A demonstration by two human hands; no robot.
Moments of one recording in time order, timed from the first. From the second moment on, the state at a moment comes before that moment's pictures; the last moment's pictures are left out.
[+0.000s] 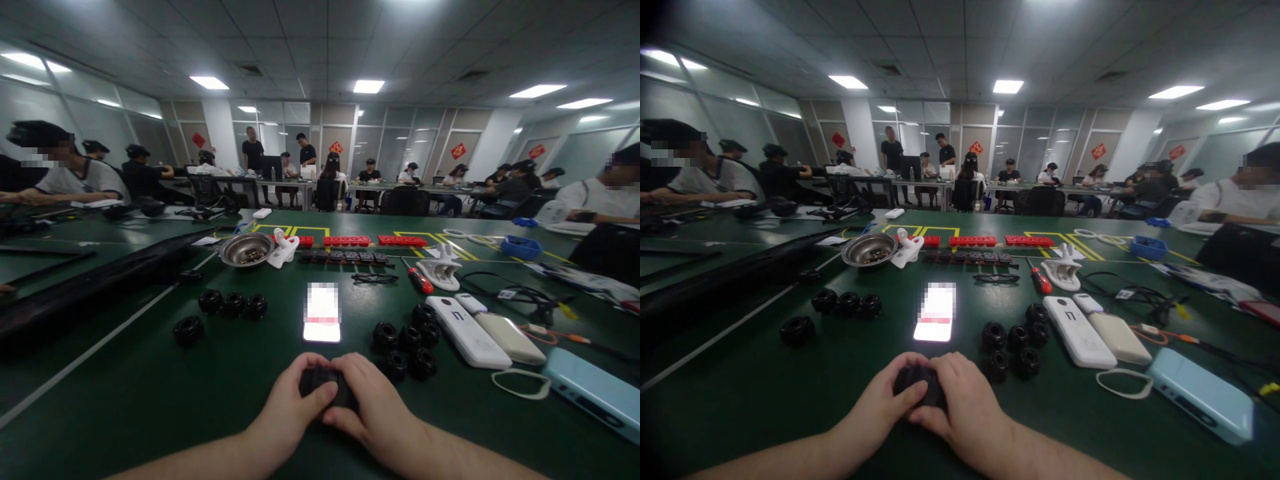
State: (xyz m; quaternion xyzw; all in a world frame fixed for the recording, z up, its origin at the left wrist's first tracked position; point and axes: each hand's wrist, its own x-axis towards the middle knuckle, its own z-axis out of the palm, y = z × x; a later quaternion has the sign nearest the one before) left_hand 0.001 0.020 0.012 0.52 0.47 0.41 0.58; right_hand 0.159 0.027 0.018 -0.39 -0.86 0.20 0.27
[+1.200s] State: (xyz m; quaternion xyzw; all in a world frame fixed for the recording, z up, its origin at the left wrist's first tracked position) left_hand -0.002 0.021 0.014 0.46 0.43 0.39 0.67; right_hand 0.167 0.027 0.017 -0.35 -0.86 0.15 0.32
